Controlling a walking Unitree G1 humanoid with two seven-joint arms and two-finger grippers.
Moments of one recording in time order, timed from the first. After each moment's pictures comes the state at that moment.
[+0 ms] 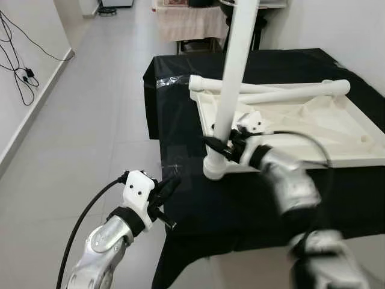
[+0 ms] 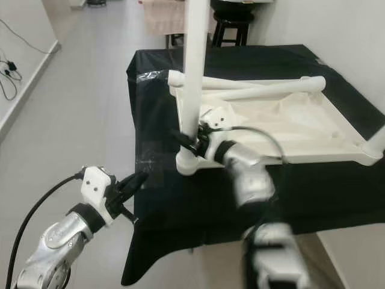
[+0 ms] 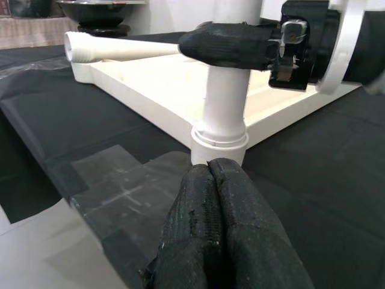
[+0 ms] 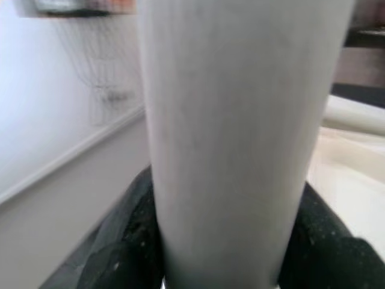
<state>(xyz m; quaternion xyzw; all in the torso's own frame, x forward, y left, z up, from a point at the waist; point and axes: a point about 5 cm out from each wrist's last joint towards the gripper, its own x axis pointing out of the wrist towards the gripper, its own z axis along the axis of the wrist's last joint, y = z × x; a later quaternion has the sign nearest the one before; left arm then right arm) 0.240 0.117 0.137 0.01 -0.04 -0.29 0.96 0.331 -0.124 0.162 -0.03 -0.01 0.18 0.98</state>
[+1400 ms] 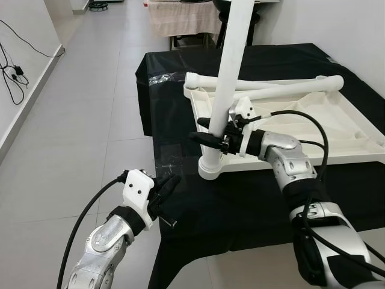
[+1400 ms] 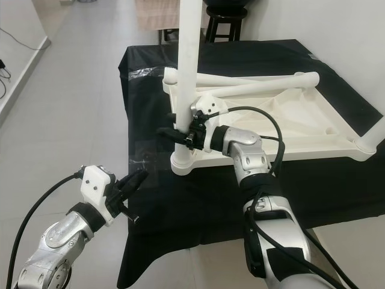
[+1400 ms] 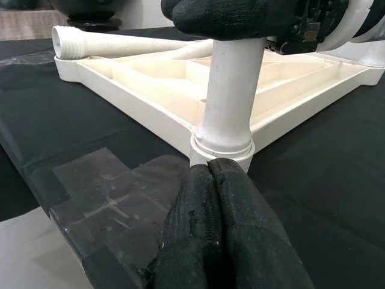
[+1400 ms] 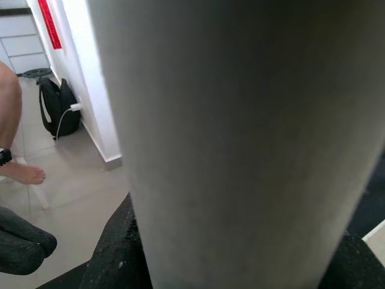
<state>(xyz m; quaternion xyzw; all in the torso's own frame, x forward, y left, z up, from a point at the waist) 0.242 0.117 0.139 0.00 -0.05 -0.29 0.96 0.369 -0.128 0.202 -0.05 -0.01 0.53 0.84</state>
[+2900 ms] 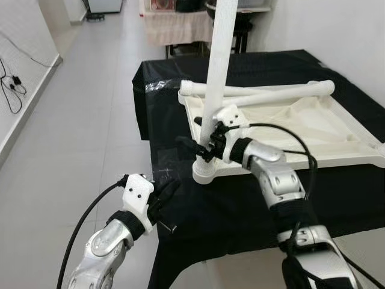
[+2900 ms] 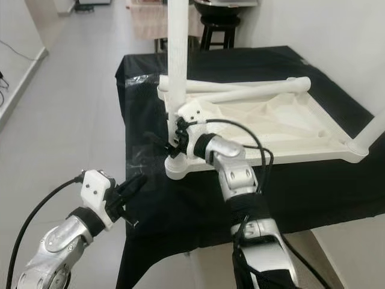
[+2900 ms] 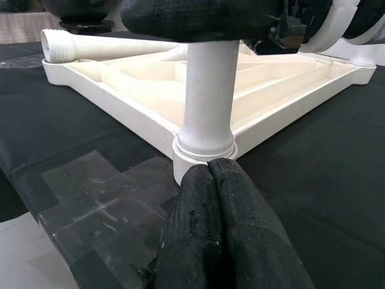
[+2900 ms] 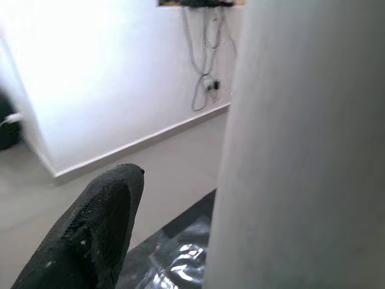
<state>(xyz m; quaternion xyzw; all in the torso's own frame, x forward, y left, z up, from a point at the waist) 0.241 0.117 0.138 0.00 -0.05 -0.29 0.96 0.358 -0.101 0.204 -0.06 -0.02 0.46 0.89</state>
